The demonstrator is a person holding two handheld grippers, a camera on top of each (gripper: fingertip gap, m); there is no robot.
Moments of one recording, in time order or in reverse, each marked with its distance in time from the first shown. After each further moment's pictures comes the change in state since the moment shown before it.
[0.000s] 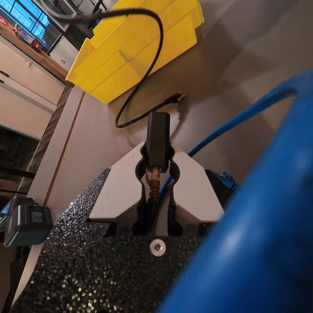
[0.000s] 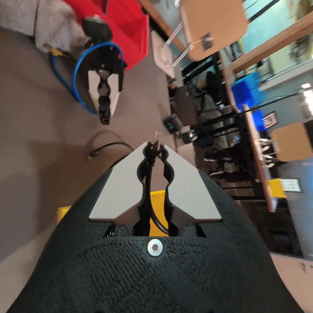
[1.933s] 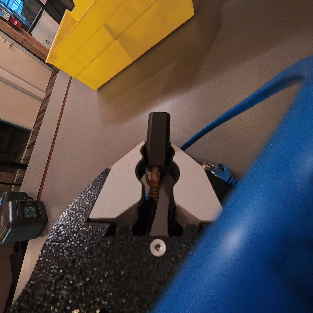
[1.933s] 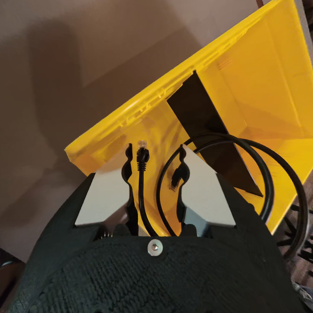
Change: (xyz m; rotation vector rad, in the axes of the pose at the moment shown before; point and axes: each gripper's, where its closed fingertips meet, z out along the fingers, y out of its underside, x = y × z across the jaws) left arm 0.008 0.016 0.007 -0.095 0.033 0.010; right arm -0.111 0.202 0.028 -0.643 0.002 0.613
